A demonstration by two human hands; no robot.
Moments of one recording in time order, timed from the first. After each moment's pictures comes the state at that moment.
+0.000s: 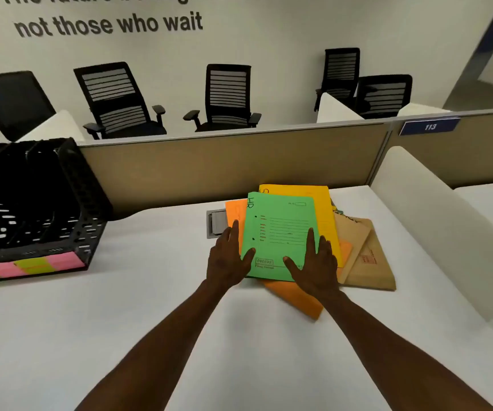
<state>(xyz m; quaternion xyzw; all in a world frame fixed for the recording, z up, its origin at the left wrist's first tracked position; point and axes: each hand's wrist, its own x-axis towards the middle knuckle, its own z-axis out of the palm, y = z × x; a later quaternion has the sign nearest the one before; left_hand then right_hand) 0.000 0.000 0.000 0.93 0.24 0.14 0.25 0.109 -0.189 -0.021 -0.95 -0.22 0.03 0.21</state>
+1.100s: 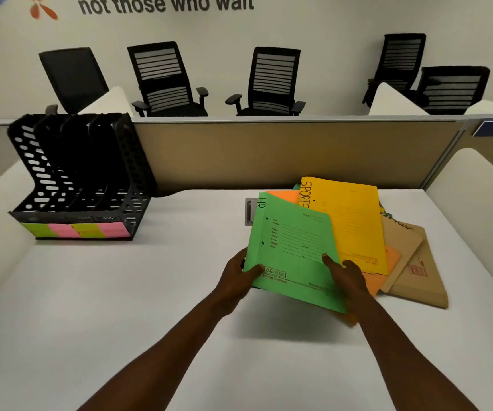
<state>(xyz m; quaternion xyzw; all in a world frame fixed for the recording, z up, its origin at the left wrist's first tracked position) -0.090 0.015 -0.013 0.63 0.29 0.12 0.71 0.102 -0.163 -0.031 -0.84 0.03 0.27 0.47</state>
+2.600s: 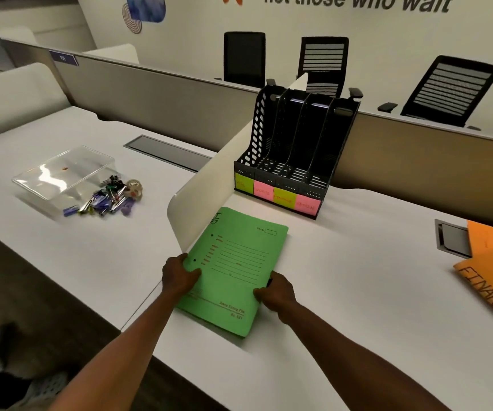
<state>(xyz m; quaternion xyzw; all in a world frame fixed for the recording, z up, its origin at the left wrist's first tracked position) -0.611 0.295 -0.068 0.62 0.69 0.17 0.34 -0.392 0.175 -0.059 -0.79 -0.36 0.42 0.28</state>
